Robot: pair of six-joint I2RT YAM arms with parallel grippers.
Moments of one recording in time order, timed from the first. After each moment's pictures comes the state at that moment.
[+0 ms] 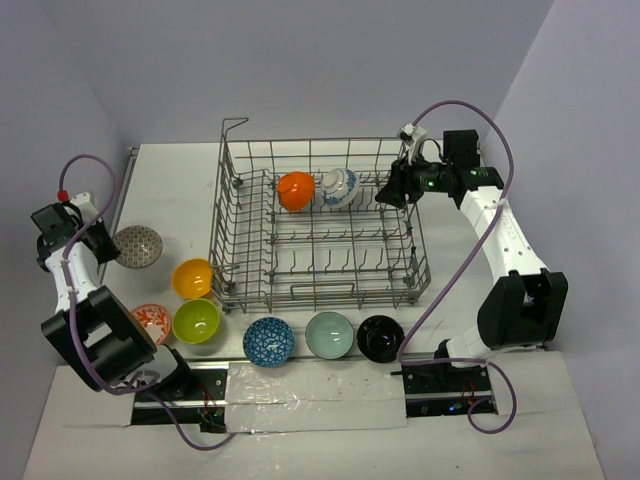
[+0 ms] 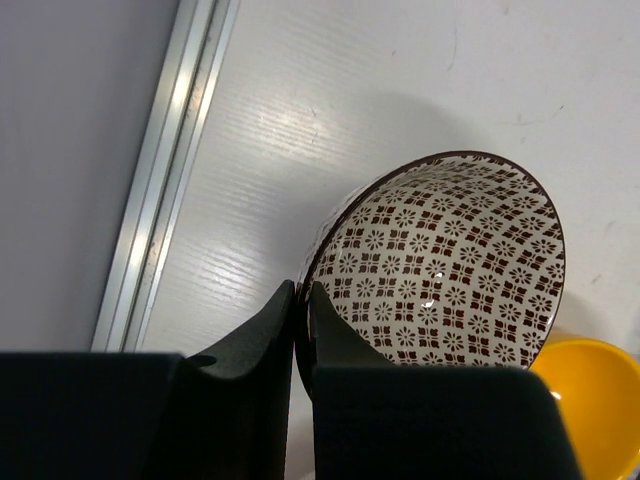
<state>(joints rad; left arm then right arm) 0.66 1.38 0.98 -0.49 0.28 0.20 0.05 1.48 1.37 -0.63 -0.83 -0.28</state>
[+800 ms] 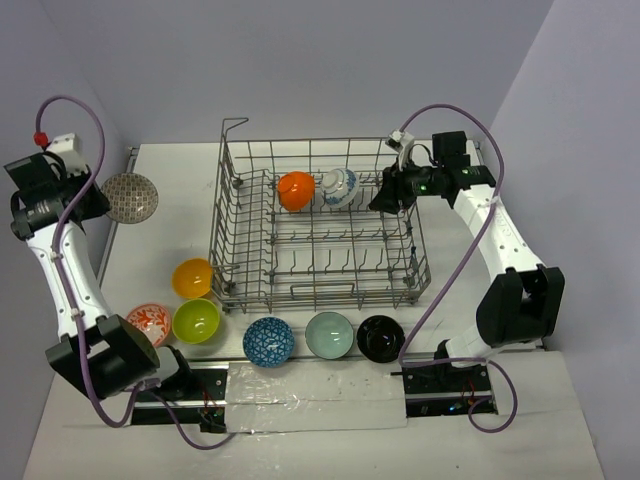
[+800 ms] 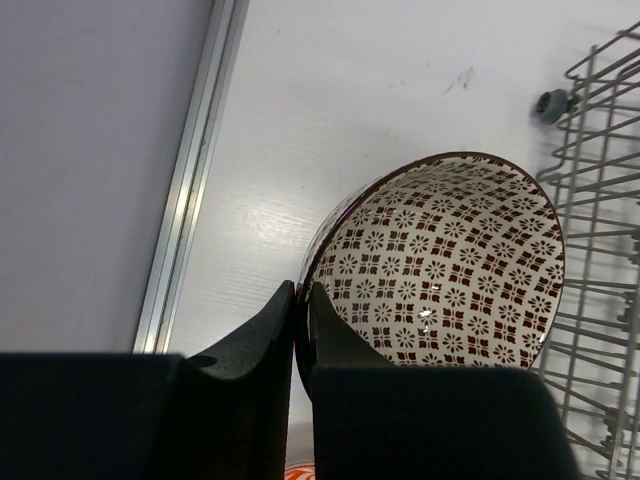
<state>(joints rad) 0.55 1.31 1.36 -0.71 0.32 0.13 0.10 1.50 1.38 -0.69 -0.83 -0.34</state>
